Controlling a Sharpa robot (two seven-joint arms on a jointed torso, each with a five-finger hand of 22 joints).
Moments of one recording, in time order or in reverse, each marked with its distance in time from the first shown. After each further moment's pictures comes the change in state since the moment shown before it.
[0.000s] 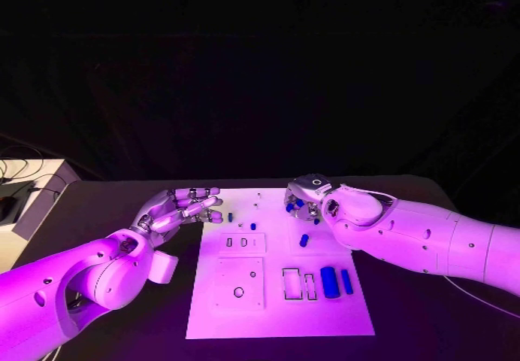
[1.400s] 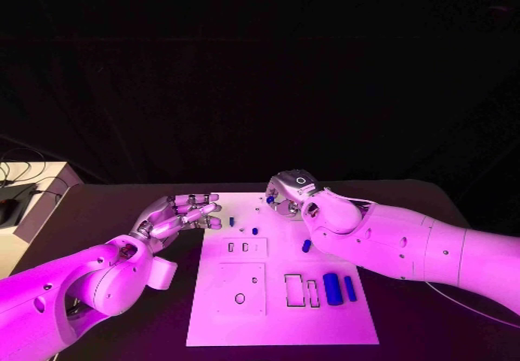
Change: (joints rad) left arm 0.000 -0.003 0.001 -0.007 0.000 -0.002 -0.006; left_hand 0.000 0.000 -0.004 -0.016 0.000 -0.011 0.004 0.000 -0.001 -0.004 0.004 0.000 0.000 0.004 0.004 -0.008 -0.002 0.000 0.000 0.000 -0.004 -0.001; right arm -0.001 0.101 0.022 -0.008 -0.075 -0.158 -0.122; right_hand 0.011 0.060 -0.051 0.007 -0.093 0.039 -0.016 0.004 0.004 0.031 -0.020 0.000 0.000 -0.004 -0.011 0.025 0.012 -0.014 -0.002 -0.013 0.050 0.147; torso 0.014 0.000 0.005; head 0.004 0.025
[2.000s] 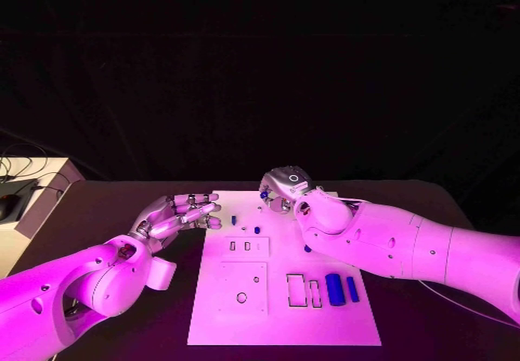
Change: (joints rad) left arm 0.000 -0.005 0.003 0.009 -0.001 -0.001 0.000; left_hand 0.000 0.000 0.000 0.000 0.000 -0.004 0.004 0.000 0.000 -0.004 -0.004 0.000 0.000 0.000 0.000 0.000 0.000 0.000 0.000 0.000 0.000 0.000; right arm 0.000 0.047 0.005 -0.033 -0.051 -0.033 -0.038; right_hand 0.000 0.000 0.003 -0.008 0.001 -0.001 -0.001 -0.001 0.000 0.000 0.000 -0.004 0.001 0.000 0.000 0.000 -0.001 -0.007 0.002 -0.002 -0.005 0.000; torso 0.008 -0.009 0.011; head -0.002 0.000
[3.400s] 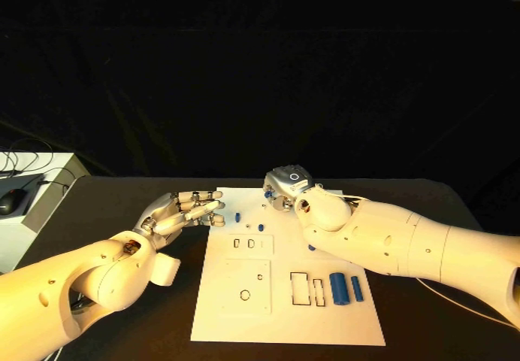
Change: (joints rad) left arm 0.000 -0.004 0.002 0.002 -0.001 -0.003 -0.005; left_hand 0.000 0.000 -0.003 -0.003 0.000 -0.004 -0.004 0.000 0.000 0.000 0.000 0.000 0.000 0.000 0.000 0.000 0.000 0.000 0.000 0.000 -0.004 0.000; right arm 0.001 0.042 0.000 -0.062 -0.014 0.053 0.002; right_hand 0.005 -0.003 0.000 0.000 -0.009 0.000 0.005 0.001 -0.001 -0.004 0.004 0.001 0.000 0.000 0.000 0.000 0.000 -0.008 -0.001 0.001 -0.004 0.006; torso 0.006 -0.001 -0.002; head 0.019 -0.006
